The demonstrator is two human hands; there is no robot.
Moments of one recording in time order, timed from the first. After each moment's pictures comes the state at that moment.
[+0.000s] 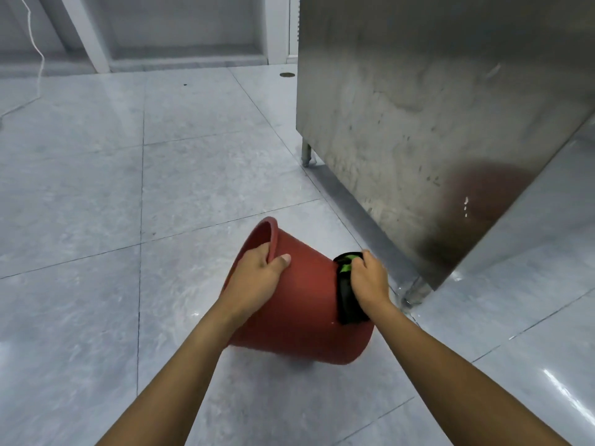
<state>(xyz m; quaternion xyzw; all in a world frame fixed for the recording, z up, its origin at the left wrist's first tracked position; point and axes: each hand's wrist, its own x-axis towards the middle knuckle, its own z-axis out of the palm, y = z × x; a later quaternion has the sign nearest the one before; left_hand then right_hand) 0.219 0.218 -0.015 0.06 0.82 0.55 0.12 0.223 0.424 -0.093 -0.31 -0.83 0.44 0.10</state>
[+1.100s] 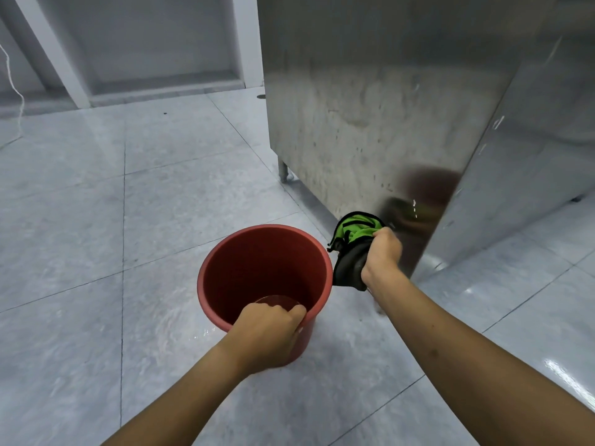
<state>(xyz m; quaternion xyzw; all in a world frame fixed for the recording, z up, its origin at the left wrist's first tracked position) 0.257 0.255 -0.051 0.45 0.89 0.03 -0.04 0.220 0.477 -0.013 -0.43 -0.41 0.77 0.25</state>
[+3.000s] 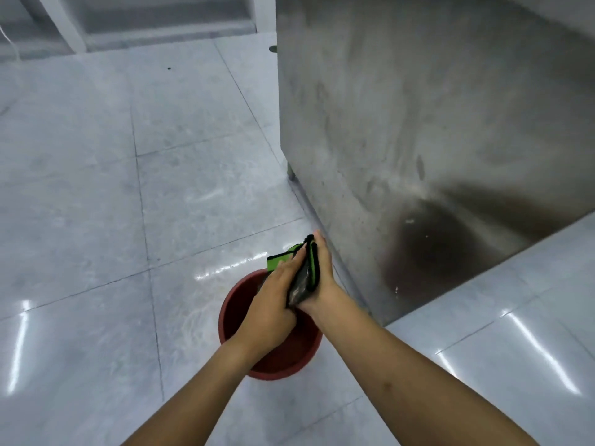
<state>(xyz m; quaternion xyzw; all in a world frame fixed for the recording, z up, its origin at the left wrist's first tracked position) 0.193 0.289 0.168 0.20 0.83 0.49 0.17 0.169 0.397 0.185 -0.41 -0.27 0.86 -0.14</state>
